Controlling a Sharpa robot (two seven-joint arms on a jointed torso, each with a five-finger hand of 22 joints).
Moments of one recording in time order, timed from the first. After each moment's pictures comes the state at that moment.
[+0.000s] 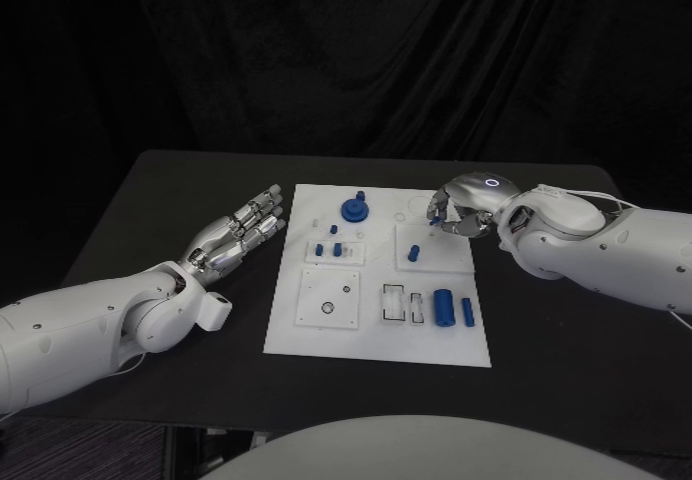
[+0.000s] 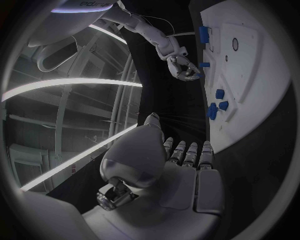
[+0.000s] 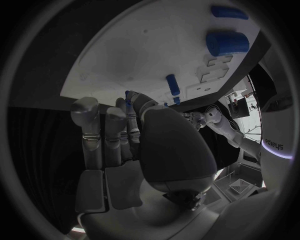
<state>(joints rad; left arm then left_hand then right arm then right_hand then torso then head) 1.08 -0.92 -0.21 1.41 -0.27 0.02 0.68 1.35 0.27 -0.28 0.29 0.39 0.10 -0.13 0.01 0.02 0.02 0.02 0.04 0.01 0.00 0.08 0.00 0.00 0.12 0.01 0.11 0.01 0.04 1.29 -0.86 -0.25 1.42 -1.62 -0.40 -0.06 1.47 -0.07 0.32 0.10 0.31 1.00 0.10 0.29 0.41 0.92 0.04 0.66 0.36 1.39 -0.04 1.03 0.98 0.12 1.41 0.07 0.79 1.31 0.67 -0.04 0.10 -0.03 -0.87</state>
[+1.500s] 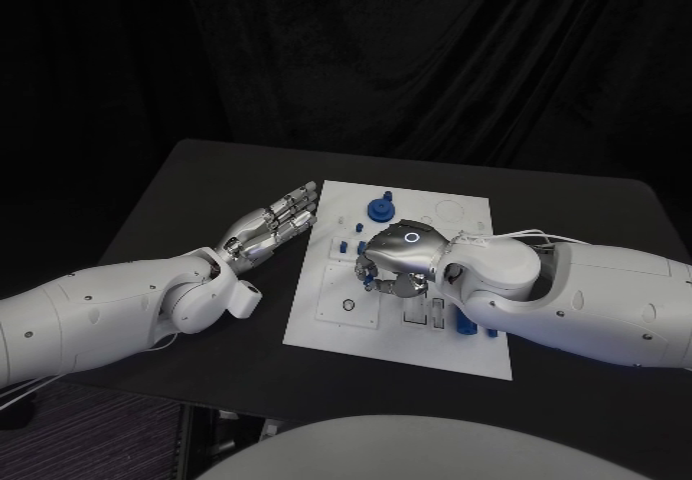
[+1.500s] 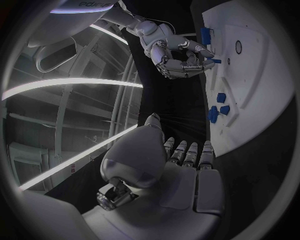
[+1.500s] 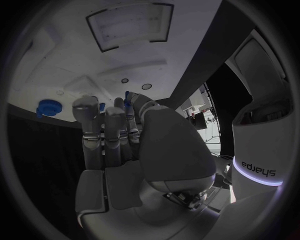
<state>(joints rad) 1.08 -0.91 -0.21 1.41 -0.27 0.02 0.68 1.36 0.28 -0.28 0.29 0.39 0.10 -0.10 0.01 0.02 0.02 0.05 0.04 0.01 0.00 0.09 0.00 0.00 0.12 0.01 0.13 0.01 0.04 1.25 -0.66 -0.25 1.64 -1.85 -0.25 -0.07 1.47 -0.08 0.34 0.11 0.32 0.98 0.11 0.25 0.50 0.95 0.05 0.55 0.30 1.38 -0.02 1.02 0.95 0.12 1.40 0.08 0.76 1.31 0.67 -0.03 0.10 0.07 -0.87</state>
